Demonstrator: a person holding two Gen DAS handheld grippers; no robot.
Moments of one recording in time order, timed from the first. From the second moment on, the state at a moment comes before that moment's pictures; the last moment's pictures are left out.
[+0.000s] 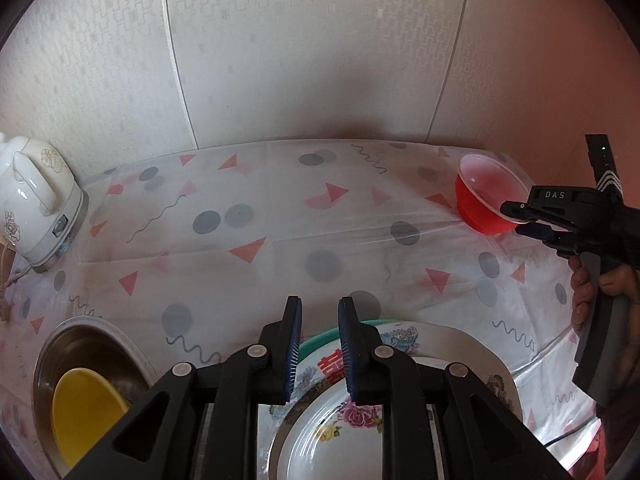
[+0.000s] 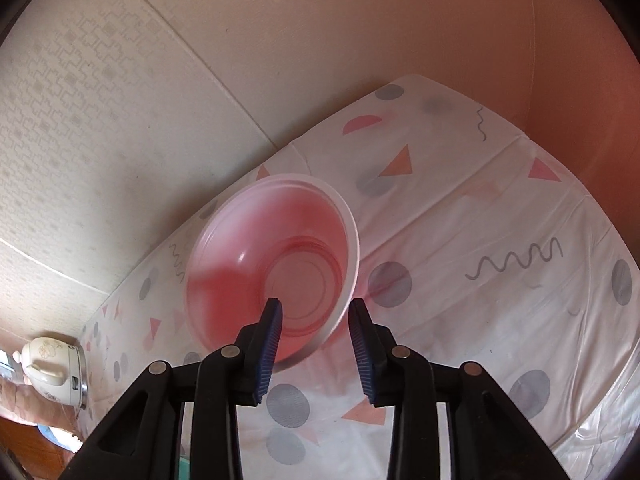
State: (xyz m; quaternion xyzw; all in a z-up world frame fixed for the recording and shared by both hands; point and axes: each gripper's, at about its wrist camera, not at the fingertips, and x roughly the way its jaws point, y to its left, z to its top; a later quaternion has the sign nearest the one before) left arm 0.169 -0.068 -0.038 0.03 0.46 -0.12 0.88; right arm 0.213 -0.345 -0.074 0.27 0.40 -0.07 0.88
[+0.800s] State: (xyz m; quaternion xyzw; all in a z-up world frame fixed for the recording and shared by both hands) left arm 0.222 -0.069 -0.043 -0.07 0.48 -0.15 0.86; right arm 0.214 -0.268 -0.079 0.21 0.44 0.06 0.87
